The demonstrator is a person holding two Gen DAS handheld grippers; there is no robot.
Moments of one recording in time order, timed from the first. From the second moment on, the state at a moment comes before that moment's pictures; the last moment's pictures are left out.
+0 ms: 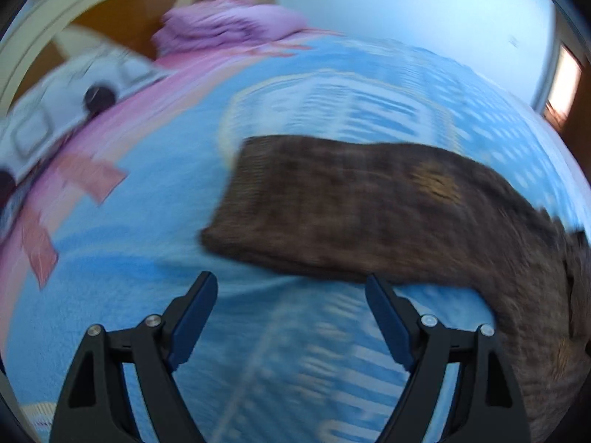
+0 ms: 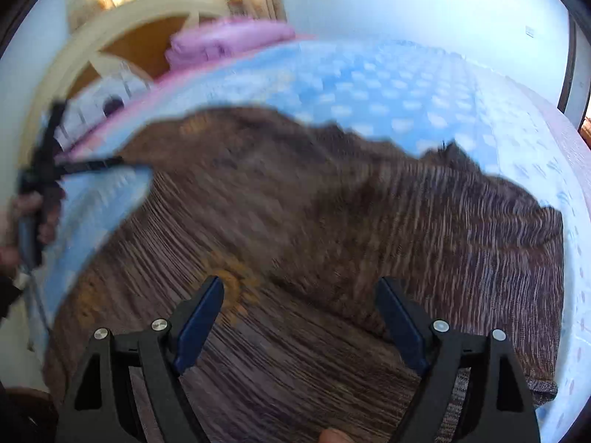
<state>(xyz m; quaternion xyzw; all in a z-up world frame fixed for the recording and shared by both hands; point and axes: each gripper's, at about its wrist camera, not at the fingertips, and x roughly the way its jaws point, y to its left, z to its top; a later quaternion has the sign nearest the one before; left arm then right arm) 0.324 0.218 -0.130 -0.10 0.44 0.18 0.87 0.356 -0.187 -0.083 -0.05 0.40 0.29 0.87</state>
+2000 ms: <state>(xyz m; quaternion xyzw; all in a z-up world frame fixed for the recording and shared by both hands) 0.366 0.090 -0.044 -0.24 0.35 -0.05 0.90 0.341 -0.152 -0.113 -0.12 0.40 0.25 0.88</state>
